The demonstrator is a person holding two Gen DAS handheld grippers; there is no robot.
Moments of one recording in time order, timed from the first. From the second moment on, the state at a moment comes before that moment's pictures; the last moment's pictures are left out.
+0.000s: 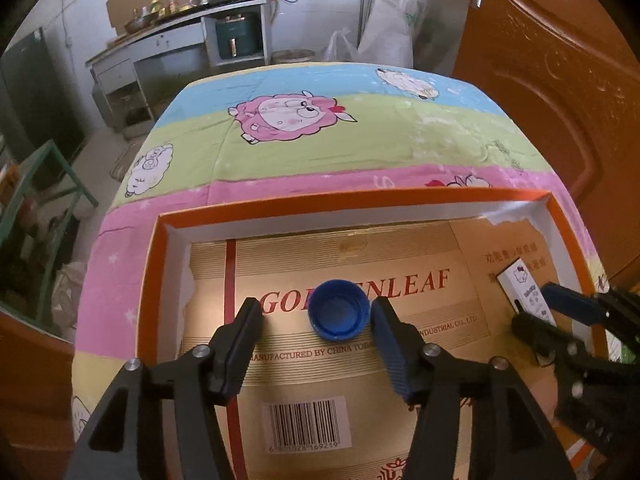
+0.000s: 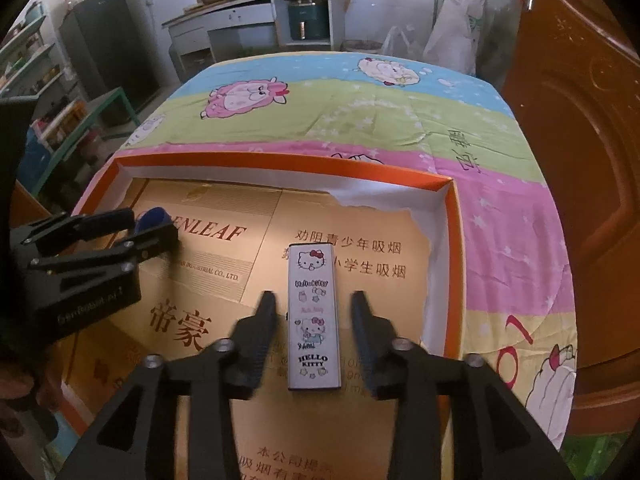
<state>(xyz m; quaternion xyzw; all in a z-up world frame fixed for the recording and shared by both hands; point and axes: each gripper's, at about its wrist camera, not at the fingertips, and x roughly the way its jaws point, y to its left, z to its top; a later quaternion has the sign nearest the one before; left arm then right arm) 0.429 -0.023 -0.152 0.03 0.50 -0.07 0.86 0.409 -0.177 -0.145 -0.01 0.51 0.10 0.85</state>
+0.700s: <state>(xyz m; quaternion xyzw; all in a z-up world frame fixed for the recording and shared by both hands) 0.387 -0.020 -0.113 0.02 0.44 -0.07 0.90 0.357 -0.189 -0.118 0.02 0.47 0.06 0.88</state>
